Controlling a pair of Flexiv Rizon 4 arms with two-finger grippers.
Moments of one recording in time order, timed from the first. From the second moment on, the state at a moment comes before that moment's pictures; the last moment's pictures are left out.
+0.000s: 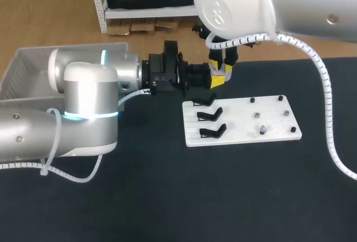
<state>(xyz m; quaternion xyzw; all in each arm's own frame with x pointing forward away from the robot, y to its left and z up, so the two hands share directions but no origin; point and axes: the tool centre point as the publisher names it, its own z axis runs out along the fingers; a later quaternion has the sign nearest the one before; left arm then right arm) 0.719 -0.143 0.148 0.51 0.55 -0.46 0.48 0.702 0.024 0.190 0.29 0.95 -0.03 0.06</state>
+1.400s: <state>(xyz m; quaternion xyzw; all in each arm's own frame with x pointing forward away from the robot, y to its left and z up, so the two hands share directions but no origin) 0.719 -0.143 0.148 0.51 0.55 -0.45 0.48 0.707 0.022 0.188 0.29 0.96 -0.03 0.04</state>
